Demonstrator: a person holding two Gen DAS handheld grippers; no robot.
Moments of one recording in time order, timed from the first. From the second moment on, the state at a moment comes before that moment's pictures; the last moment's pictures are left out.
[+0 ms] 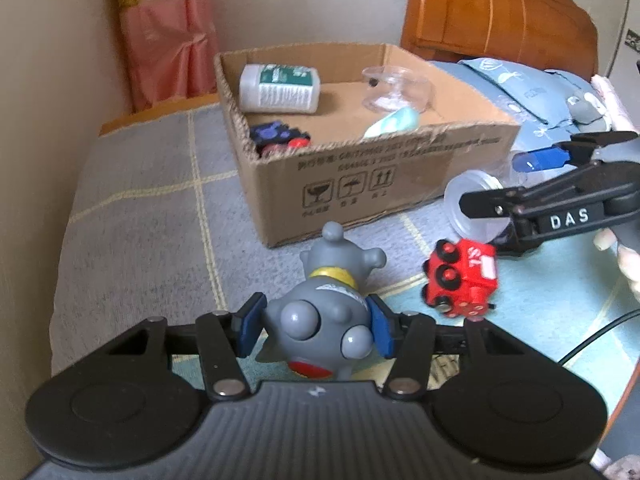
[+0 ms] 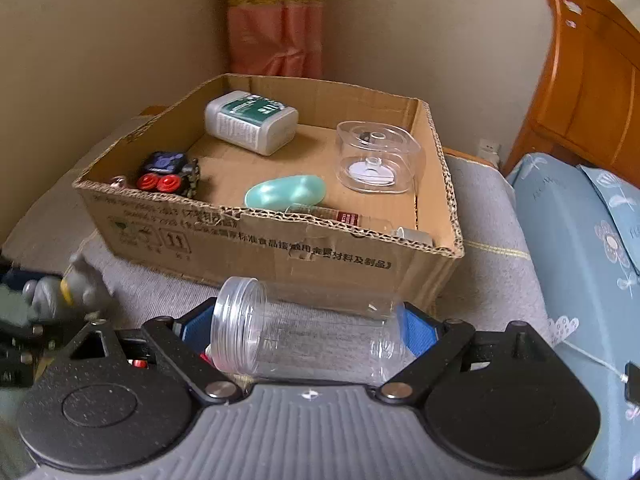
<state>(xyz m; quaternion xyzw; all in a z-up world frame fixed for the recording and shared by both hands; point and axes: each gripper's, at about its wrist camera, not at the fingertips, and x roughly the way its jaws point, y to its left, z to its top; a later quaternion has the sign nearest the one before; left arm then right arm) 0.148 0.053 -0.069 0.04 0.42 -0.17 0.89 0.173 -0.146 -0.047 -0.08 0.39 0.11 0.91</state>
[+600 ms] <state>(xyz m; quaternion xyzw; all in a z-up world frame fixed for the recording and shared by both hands) 0.167 0.023 0.020 0.07 0.37 -0.22 0.90 0.147 -0.162 0.027 -0.11 0.33 0.19 0.92</state>
